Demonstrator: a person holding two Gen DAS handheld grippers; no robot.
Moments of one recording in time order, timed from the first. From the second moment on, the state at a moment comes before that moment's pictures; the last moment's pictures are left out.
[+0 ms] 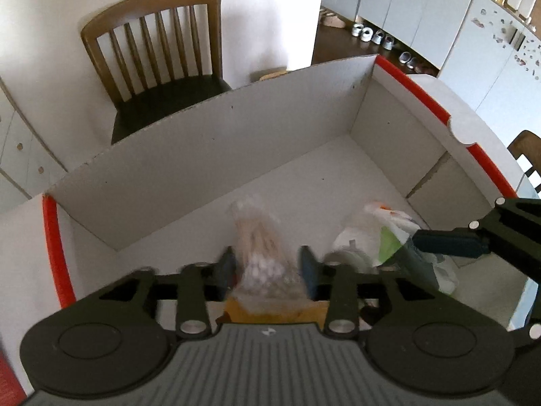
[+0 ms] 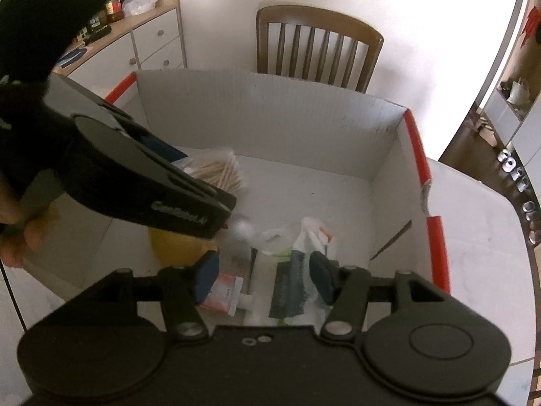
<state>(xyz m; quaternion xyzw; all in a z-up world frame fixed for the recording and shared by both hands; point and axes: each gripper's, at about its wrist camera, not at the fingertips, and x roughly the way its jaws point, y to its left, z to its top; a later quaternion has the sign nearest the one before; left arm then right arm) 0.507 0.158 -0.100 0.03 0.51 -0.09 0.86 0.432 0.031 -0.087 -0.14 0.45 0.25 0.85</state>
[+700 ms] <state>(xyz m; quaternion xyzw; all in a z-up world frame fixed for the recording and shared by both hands) 0.448 0.149 -0.020 0.03 0.44 -0.07 0.89 0.391 -0.005 -0.018 -0.11 0.40 0.27 0.87</state>
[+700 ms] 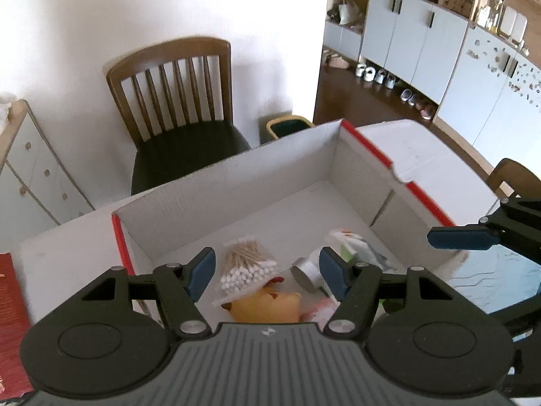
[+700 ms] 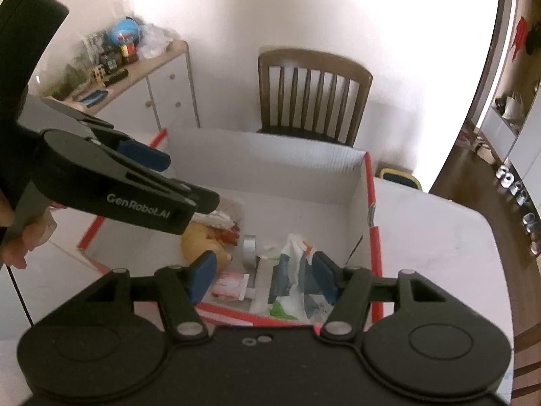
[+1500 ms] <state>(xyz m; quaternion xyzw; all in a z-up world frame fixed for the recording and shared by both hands) 0.315 0.106 0.040 0.03 0.38 -0.06 0.92 0.297 -0.074 0.029 -0.11 0.35 0.31 0.88</state>
